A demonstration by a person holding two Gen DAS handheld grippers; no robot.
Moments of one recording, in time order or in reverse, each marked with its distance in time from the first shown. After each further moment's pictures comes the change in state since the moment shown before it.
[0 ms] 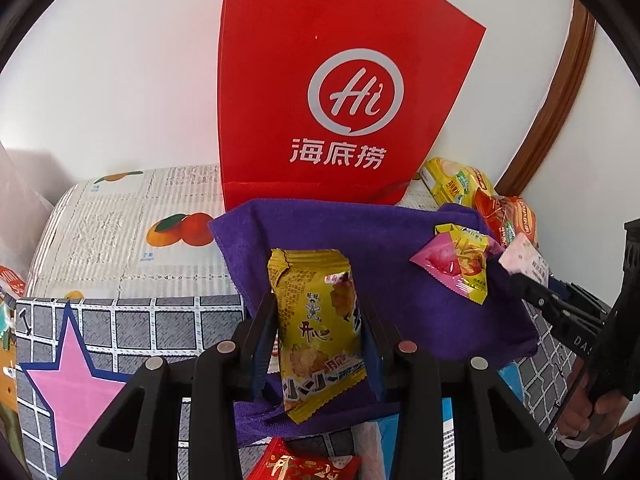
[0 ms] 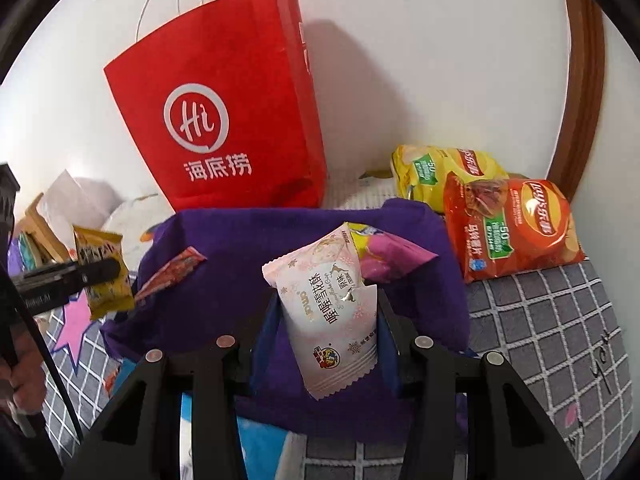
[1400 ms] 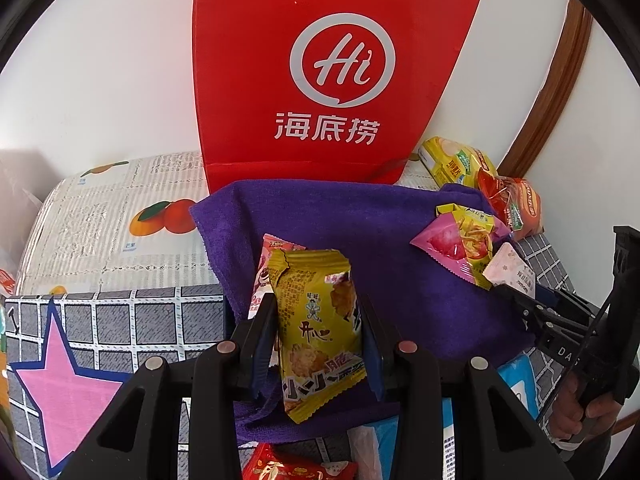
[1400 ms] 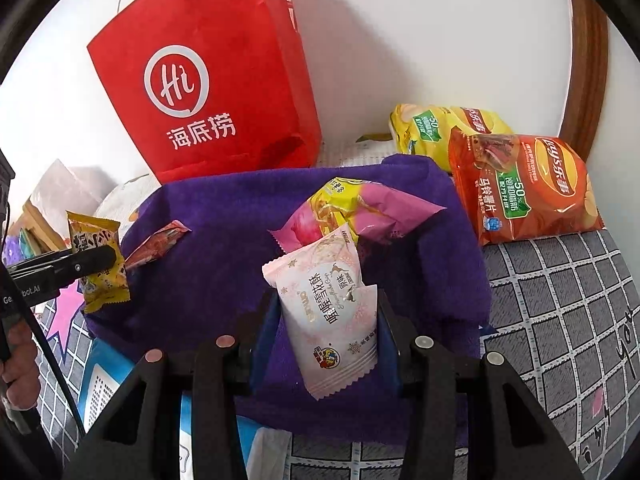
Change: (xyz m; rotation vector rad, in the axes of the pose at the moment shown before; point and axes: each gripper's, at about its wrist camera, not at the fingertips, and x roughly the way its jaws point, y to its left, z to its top) left arm 0.021 -0.008 -0.007 0.028 0.037 -0.002; right arm 0.029 -0.013 -0.020 0.020 0.070 0.017
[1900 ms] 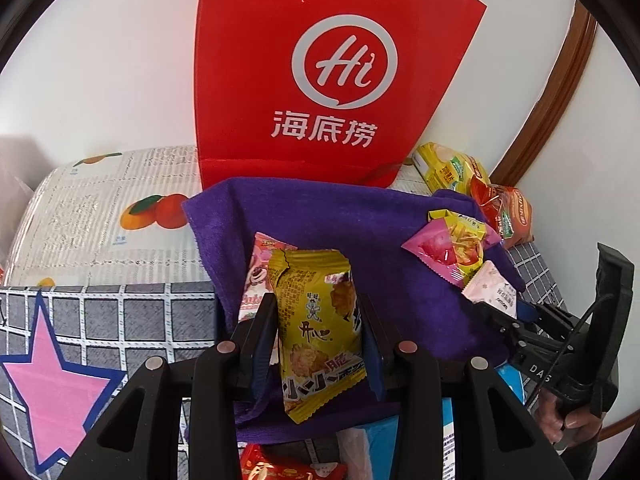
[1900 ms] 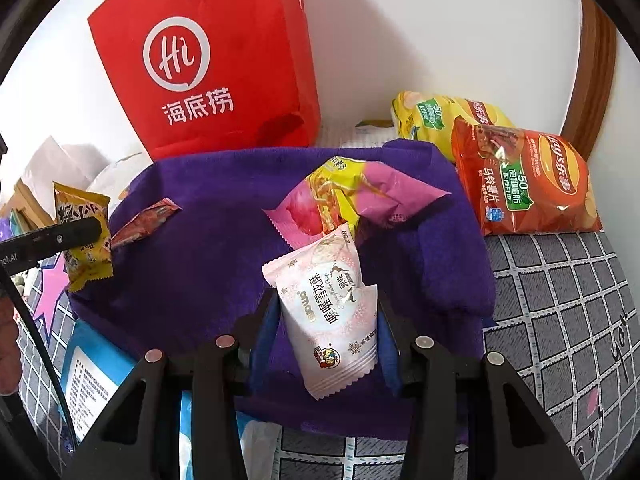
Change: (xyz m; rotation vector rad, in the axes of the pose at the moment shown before) left arm 0.001 0.002 -0.001 -0.035 0.003 -0.047; right arm 0.011 0.004 -0.005 -0.042 0.047 -0.047
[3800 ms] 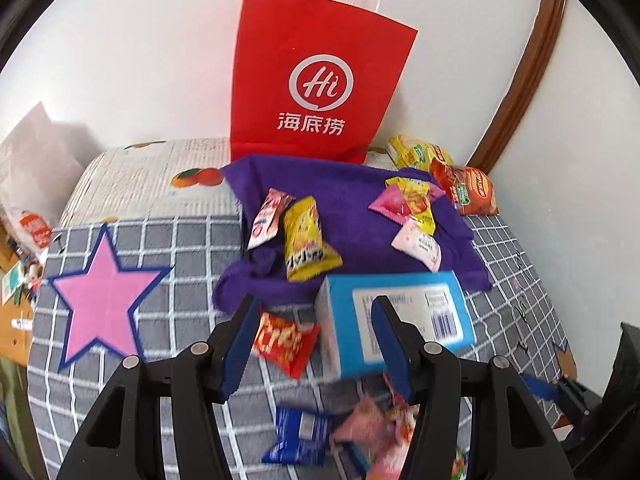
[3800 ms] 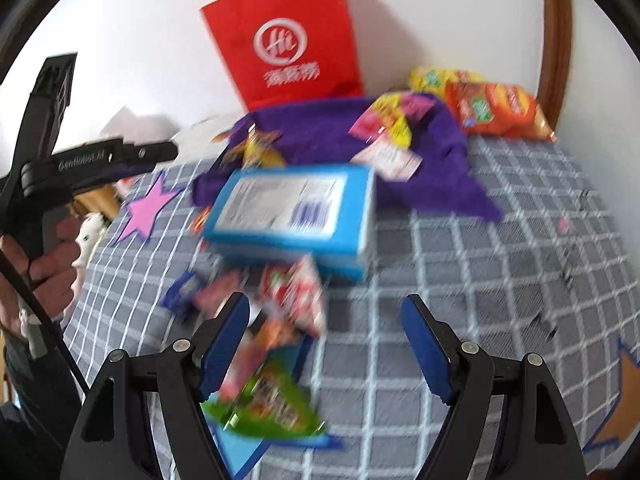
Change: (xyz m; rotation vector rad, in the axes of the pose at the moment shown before) left arm -0.120 -0.021 -0.082 -0.006 -0.033 0.028; right arm -0.157 0.059 -0.132 0.033 0.062 0.111
